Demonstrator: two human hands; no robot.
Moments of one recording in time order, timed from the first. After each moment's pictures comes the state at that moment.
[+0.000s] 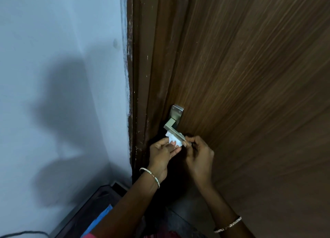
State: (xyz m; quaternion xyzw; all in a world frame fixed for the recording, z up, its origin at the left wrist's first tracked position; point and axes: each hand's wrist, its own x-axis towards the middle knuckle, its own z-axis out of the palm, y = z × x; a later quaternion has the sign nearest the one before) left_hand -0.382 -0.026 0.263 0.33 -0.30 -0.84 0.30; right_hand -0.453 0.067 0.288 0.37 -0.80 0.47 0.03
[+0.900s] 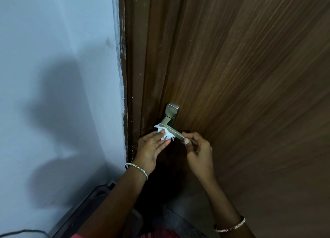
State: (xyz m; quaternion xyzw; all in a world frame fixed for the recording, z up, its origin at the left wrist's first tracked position) left_hand -0.368 -0.052 0.282 0.33 -0.25 -0.86 0.29; right_hand -0.465 0.075 0.295 0.38 -0.76 0.53 -0.07
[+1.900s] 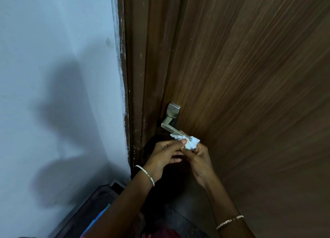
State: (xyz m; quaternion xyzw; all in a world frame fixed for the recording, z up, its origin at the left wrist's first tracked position) left_hand -0.375 -0.024 0.279 0.30 -0.46 -0.82 0.15; right_hand -0.469 0.072 0.275 0.25 -0.57 0.70 -0.35
